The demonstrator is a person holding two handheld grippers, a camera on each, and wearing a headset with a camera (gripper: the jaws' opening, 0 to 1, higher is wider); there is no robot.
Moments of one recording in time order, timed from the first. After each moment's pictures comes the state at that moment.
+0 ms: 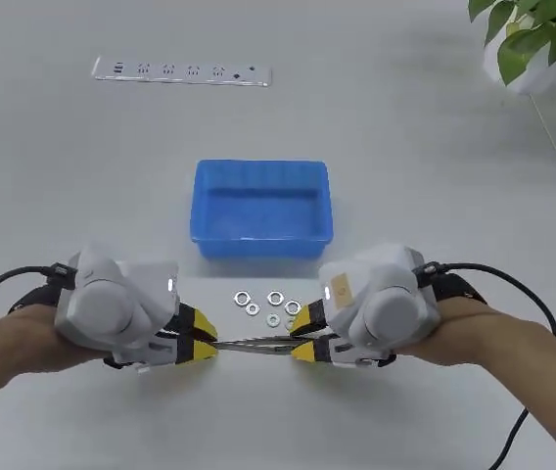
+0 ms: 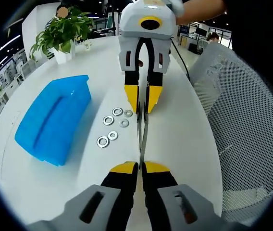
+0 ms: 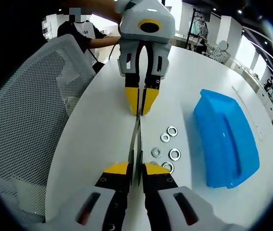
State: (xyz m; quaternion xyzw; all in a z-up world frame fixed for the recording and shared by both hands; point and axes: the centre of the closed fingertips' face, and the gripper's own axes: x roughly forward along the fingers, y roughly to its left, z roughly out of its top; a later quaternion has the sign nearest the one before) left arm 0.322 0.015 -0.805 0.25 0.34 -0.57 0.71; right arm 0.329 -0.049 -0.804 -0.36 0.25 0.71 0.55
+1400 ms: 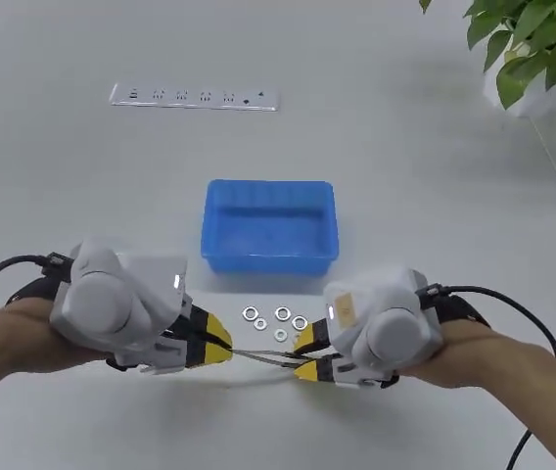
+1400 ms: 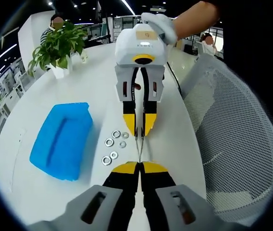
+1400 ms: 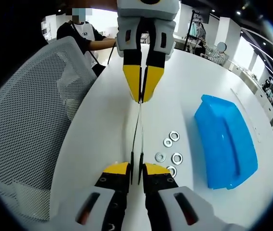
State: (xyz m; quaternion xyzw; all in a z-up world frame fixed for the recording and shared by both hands) left arm 0.315 0.002 -0.745 0.26 0.31 -0.59 0.70; right arm 0.320 -0.045 -0.796 -0.36 0.25 0.71 0.56
